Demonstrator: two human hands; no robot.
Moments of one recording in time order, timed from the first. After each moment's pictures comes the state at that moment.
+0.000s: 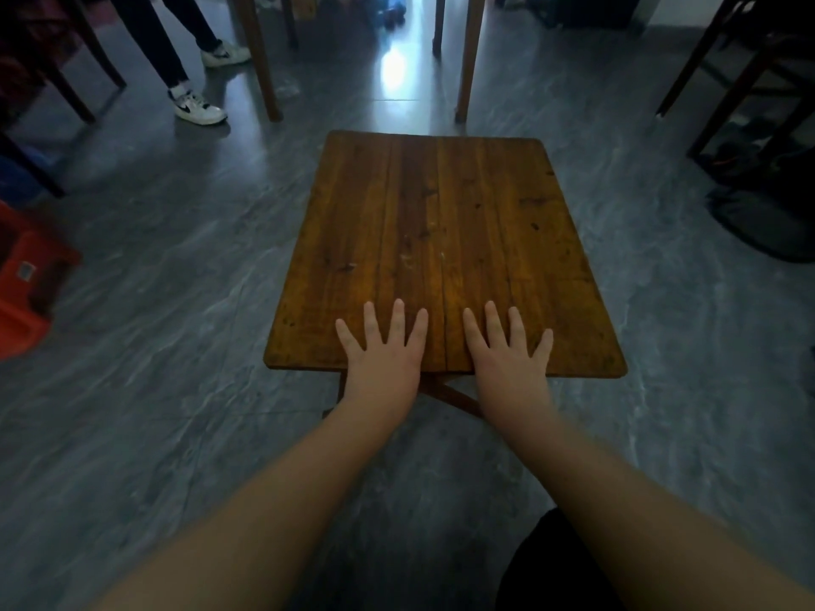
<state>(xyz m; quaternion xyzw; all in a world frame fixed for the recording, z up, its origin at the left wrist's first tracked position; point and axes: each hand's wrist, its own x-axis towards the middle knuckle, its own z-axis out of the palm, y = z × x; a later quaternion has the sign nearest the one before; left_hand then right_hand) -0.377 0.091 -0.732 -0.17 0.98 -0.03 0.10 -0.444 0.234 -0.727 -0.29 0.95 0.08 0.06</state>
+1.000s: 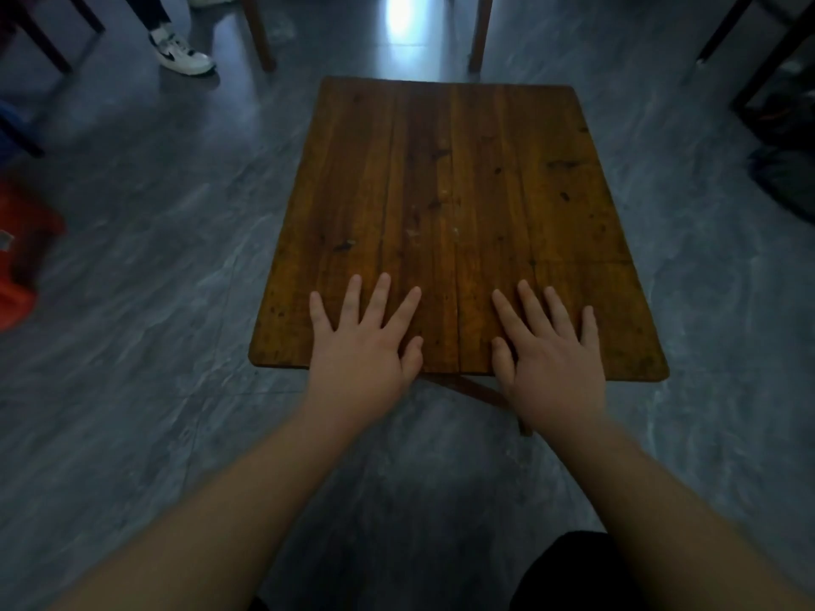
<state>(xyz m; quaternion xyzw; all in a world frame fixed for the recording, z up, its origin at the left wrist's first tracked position) -0.373 0.051 -0.759 -0.15 0.99 0.01 -0.02 -0.476 0.258 -0.758 -0.29 0.96 -0.01 -0.02</state>
